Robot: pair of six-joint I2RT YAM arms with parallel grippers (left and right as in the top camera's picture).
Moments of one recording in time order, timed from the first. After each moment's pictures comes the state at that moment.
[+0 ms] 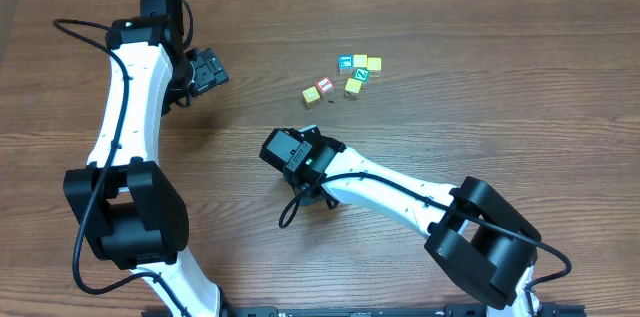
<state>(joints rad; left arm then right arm) 0.09 1.94 1.73 -1.15 -0.09 -0.47 0.97 2.02 1.46 -0.86 0.17 0.59</state>
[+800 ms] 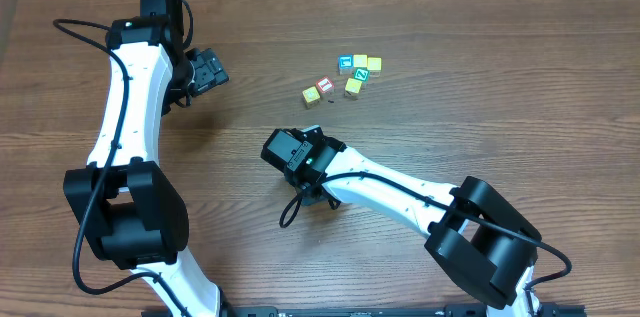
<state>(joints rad) 0.09 1.94 1.73 -1.15 -0.09 -0.47 0.96 2.02 1.46 -0.88 0.19 0.60</state>
